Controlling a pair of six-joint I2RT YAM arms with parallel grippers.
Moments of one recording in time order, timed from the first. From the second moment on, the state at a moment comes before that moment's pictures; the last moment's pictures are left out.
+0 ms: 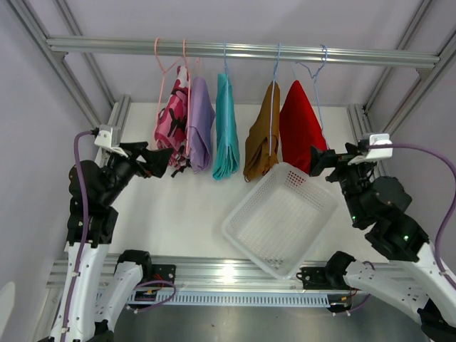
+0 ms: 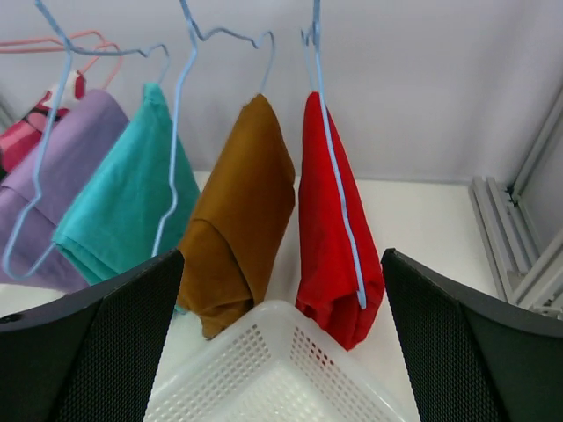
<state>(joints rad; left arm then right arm) -0.07 0.65 0.94 -0.27 0.40 -0.30 0.83 0.65 1.04 -0.29 0.68 0.03</state>
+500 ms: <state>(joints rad) -0.07 0.63 0.94 -0.28 0.30 -0.36 0.82 0.81 1.32 -0.44 0.63 0.05</state>
